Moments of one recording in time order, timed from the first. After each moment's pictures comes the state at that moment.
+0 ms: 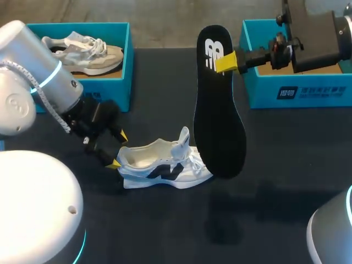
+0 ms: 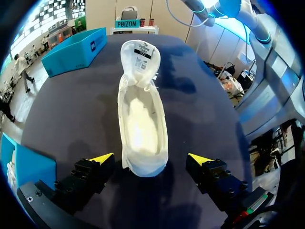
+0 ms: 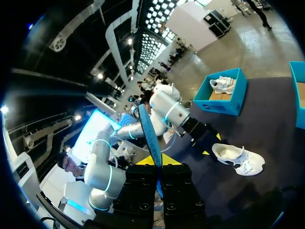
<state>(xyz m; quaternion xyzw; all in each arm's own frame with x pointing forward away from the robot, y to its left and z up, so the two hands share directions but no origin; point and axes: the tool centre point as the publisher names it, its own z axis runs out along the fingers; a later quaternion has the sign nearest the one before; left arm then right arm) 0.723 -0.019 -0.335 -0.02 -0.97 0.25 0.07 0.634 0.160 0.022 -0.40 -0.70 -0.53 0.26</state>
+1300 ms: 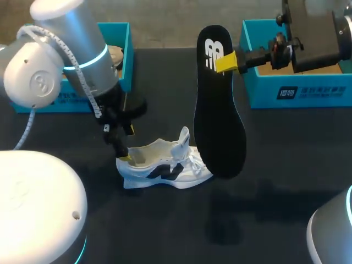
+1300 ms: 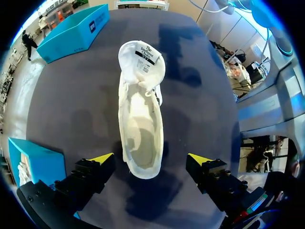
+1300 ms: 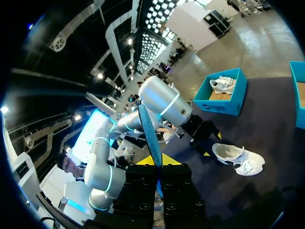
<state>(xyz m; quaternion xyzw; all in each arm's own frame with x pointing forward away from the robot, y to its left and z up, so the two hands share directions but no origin) 0.720 -0.043 -0.298 0.01 -0.99 0.11 0.06 0.634 0.160 0.022 -0.40 -0.70 -0.53 0.26</state>
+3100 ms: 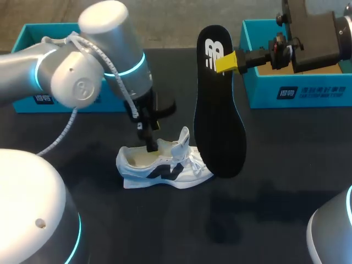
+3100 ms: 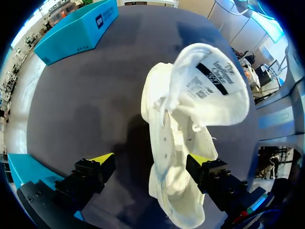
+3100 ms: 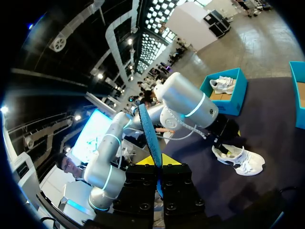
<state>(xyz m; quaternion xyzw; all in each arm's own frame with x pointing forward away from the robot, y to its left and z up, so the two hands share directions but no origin) 0.776 -0.112 -0.353 0.02 -0.99 0.11 0.04 0.634 0.160 0.022 -0.40 -0.70 -0.53 0.26</state>
